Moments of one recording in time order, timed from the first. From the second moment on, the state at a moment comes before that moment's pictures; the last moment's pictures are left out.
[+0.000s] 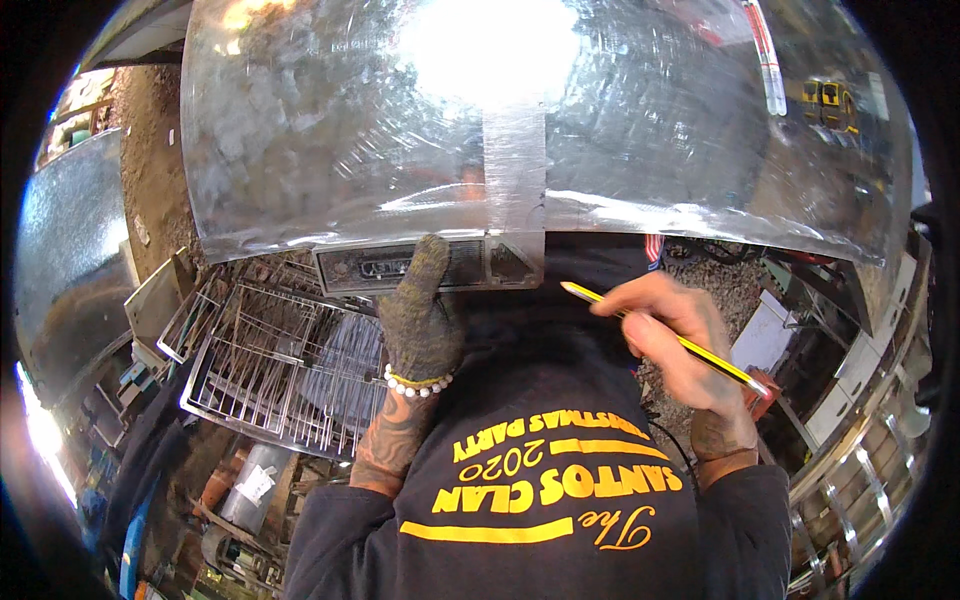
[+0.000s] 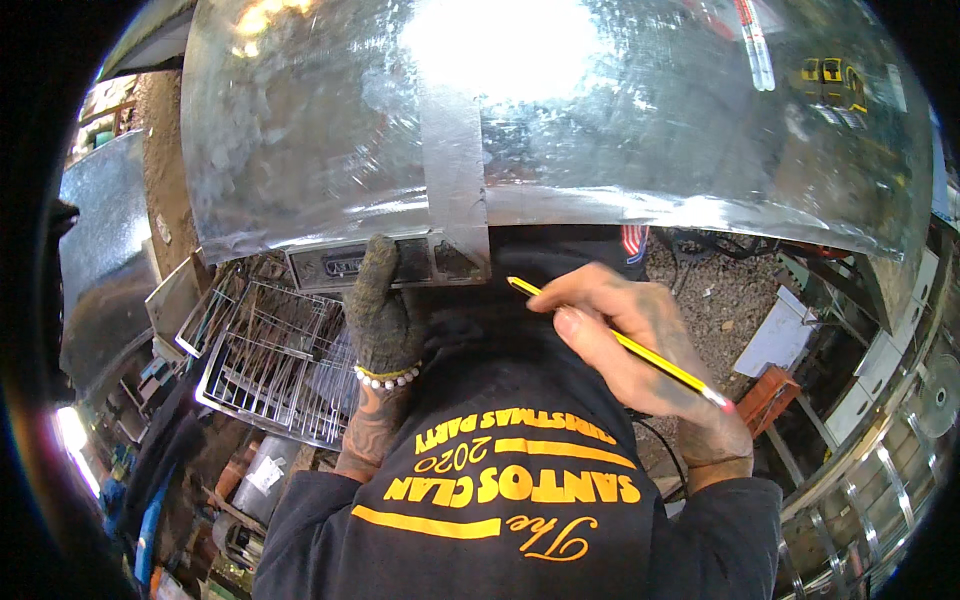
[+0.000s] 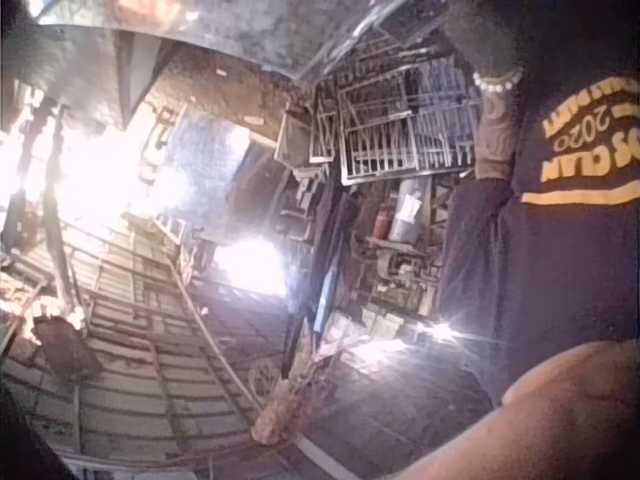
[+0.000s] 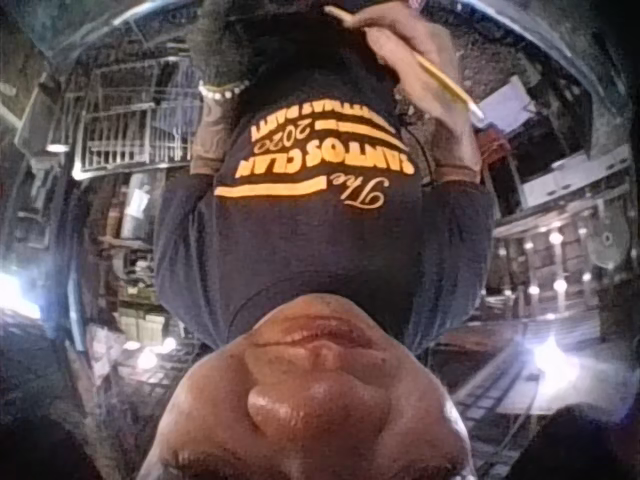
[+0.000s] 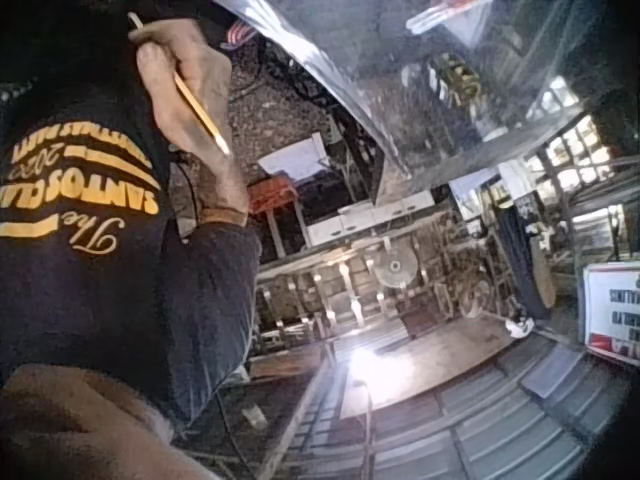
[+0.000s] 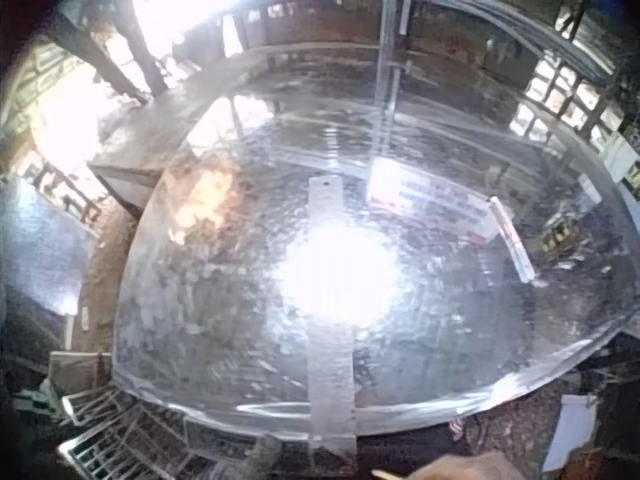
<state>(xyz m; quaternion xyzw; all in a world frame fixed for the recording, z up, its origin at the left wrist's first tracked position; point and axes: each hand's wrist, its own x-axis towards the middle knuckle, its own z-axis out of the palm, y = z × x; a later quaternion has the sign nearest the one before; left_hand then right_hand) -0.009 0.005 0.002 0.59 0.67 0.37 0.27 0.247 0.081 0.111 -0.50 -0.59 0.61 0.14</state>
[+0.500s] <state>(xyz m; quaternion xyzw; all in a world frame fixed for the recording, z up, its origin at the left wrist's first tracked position) -0.007 0.006 -0.002 0.60 0.67 0.36 0.23 0.209 0.078 0.052 -0.49 -0.73 0.26 0.38</state>
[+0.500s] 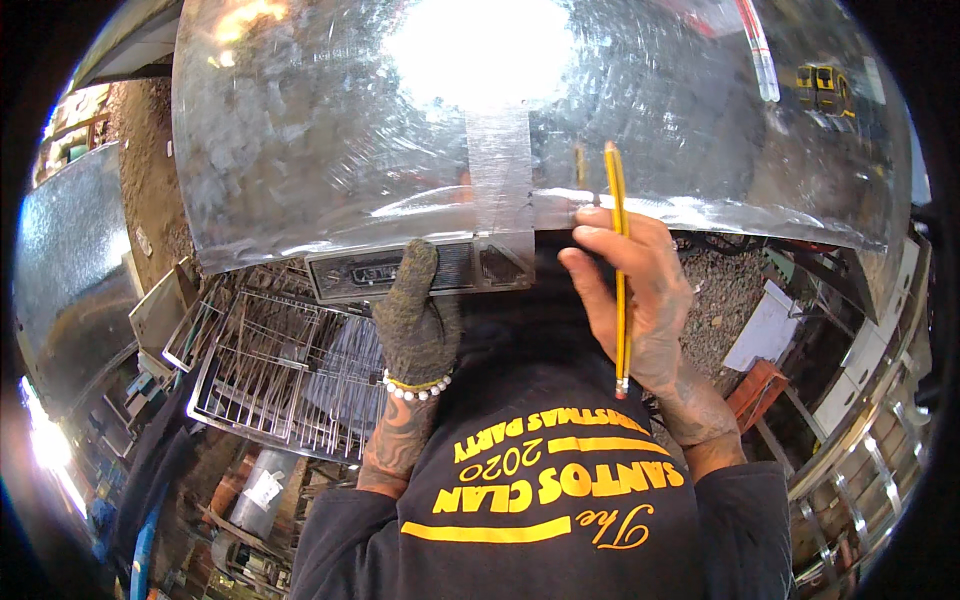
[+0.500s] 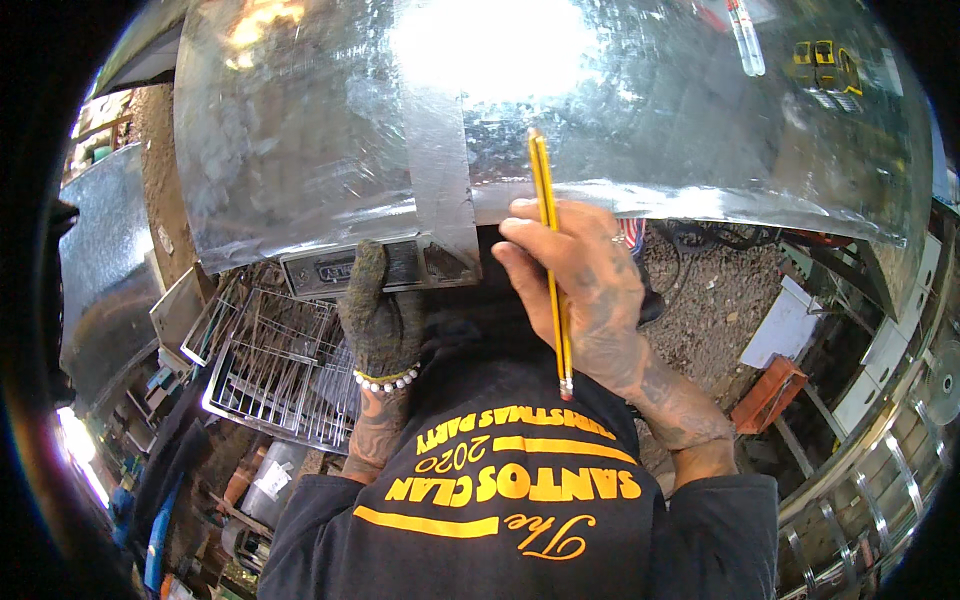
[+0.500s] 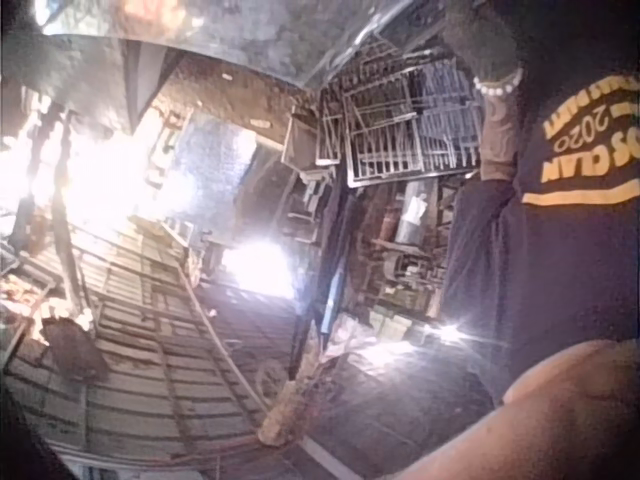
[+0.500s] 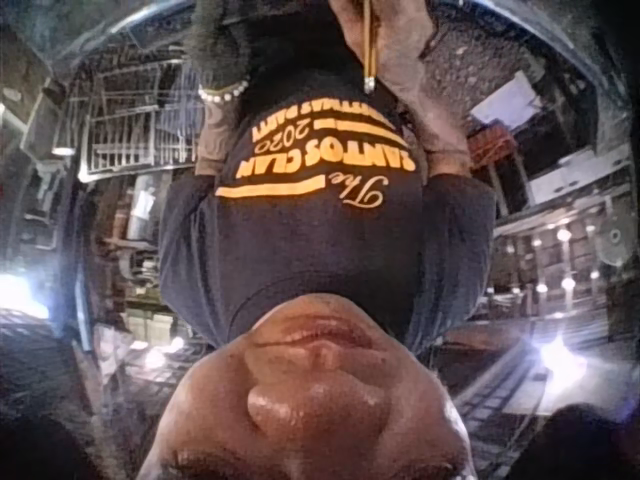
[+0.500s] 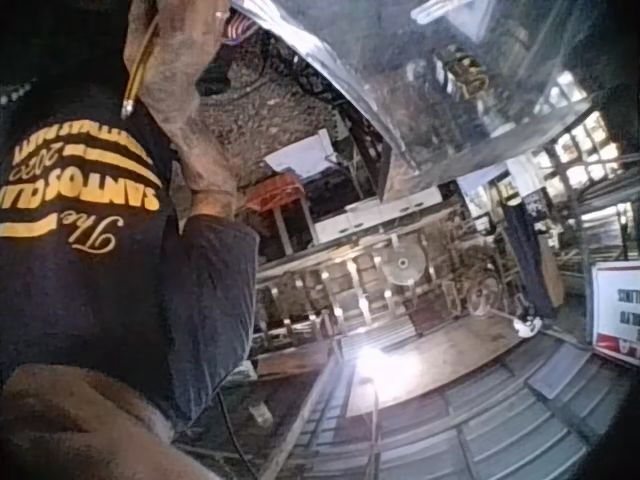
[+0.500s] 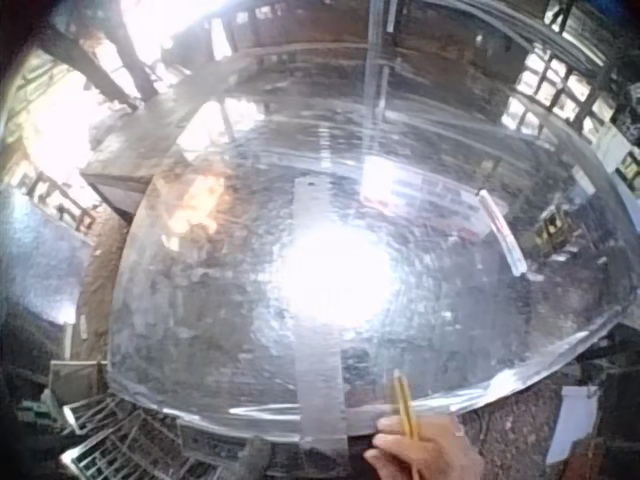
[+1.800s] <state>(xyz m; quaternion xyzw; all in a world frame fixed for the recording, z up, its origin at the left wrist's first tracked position) -0.009 0.002 0.007 0.60 0.69 0.32 0.25 0.199 0.070 0.025 -0.43 -0.79 0.25 0.36</state>
